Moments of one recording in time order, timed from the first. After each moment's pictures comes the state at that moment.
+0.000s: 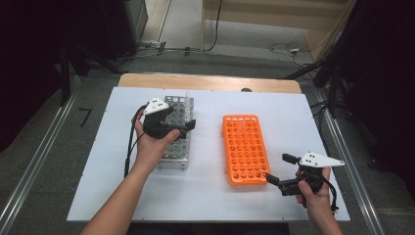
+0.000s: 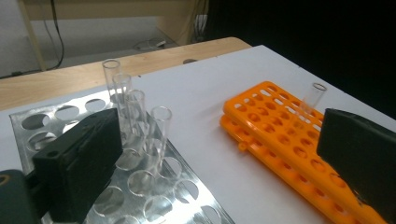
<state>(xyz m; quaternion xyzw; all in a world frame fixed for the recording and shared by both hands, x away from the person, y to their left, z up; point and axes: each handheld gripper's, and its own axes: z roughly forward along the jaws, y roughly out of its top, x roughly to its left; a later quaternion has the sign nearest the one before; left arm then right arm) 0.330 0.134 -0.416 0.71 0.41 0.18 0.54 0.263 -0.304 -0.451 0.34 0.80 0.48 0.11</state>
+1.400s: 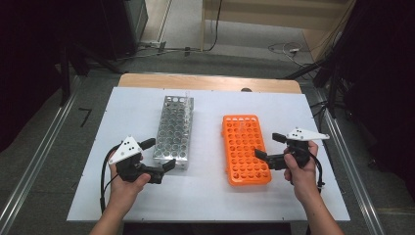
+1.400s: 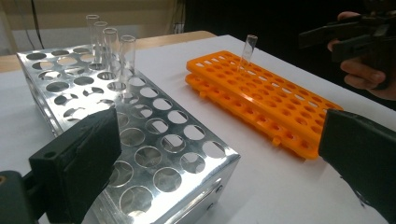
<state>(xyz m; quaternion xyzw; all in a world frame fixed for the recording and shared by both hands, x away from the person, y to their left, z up) 0.232 0.173 -0.446 0.71 0.38 0.18 0.57 0.318 -0.267 -0.429 0.35 0.79 0.48 0.12</state>
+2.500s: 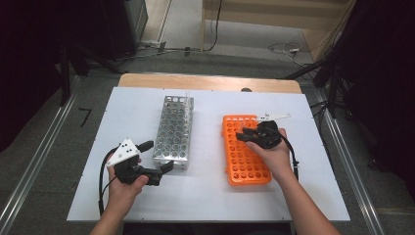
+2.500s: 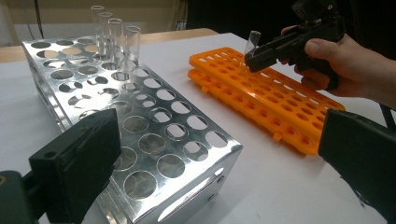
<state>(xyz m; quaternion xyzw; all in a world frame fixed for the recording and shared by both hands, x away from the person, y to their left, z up) 0.229 0.177 -0.451 0.70 0.39 0.18 0.57 0.380 -0.209 -0.453 0.39 0.82 0.40 0.09</state>
